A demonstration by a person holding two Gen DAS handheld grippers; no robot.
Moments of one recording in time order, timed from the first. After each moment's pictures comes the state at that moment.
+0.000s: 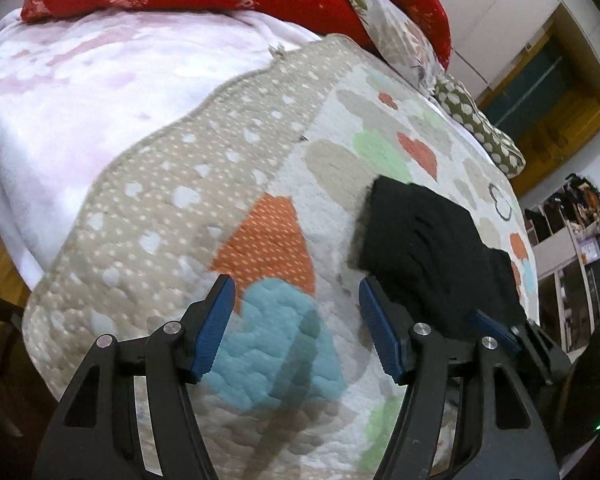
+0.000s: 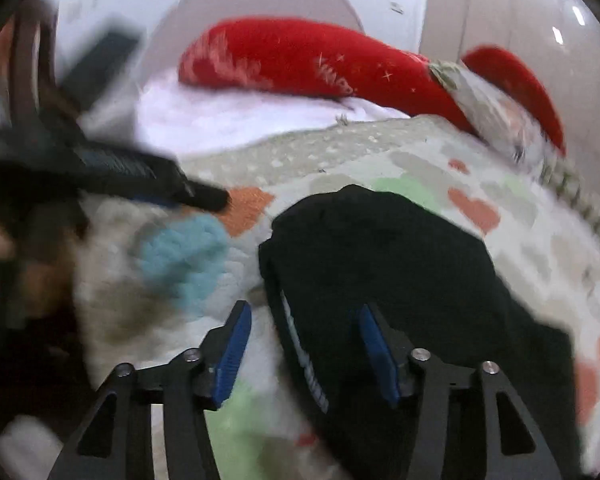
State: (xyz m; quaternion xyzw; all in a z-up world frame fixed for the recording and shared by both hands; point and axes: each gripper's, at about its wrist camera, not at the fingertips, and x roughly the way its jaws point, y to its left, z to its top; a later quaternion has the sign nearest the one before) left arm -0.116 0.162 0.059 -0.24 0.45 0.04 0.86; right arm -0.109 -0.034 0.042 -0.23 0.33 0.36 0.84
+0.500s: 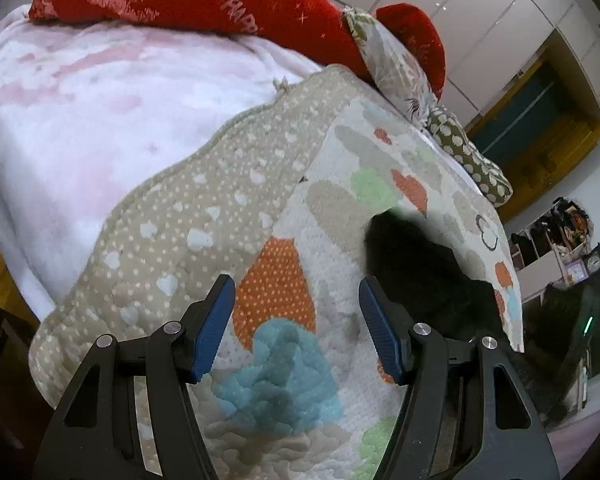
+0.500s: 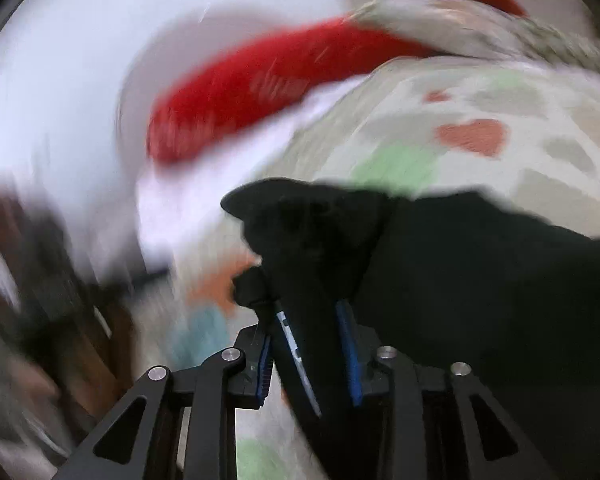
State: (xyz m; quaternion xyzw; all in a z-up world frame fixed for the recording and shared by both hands) left arm -0.117 0.182 0.077 -0.27 0.41 0.03 0.87; right arm -0.046 -0.046 0.036 0.00 0.43 0.40 0.81
